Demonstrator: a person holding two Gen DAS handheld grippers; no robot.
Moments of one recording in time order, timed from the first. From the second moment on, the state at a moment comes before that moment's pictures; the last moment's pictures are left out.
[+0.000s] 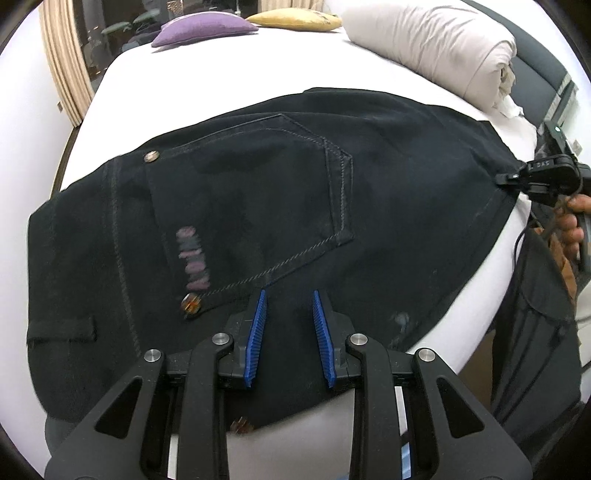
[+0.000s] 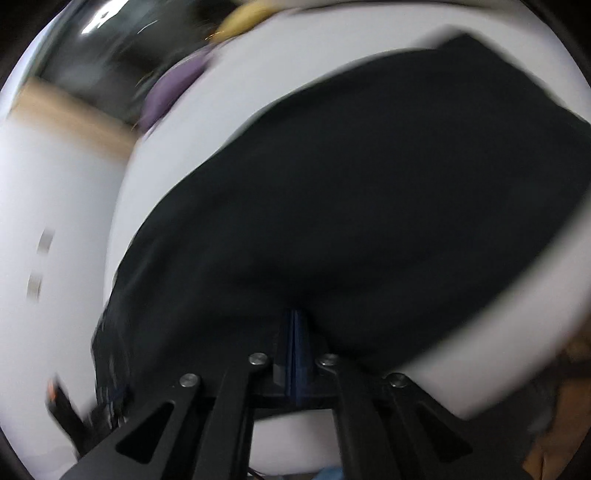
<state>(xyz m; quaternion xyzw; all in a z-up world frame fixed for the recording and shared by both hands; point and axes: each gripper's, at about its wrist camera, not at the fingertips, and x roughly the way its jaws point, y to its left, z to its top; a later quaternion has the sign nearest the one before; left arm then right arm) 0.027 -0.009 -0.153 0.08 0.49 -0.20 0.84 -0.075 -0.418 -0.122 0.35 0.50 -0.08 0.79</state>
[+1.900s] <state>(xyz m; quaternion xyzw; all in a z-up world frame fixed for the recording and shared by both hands) 0.016 0.019 -0.153 0.06 0.50 -0.19 0.84 -0.111 -0.388 -0.170 0.57 0.44 0.00 0.70</state>
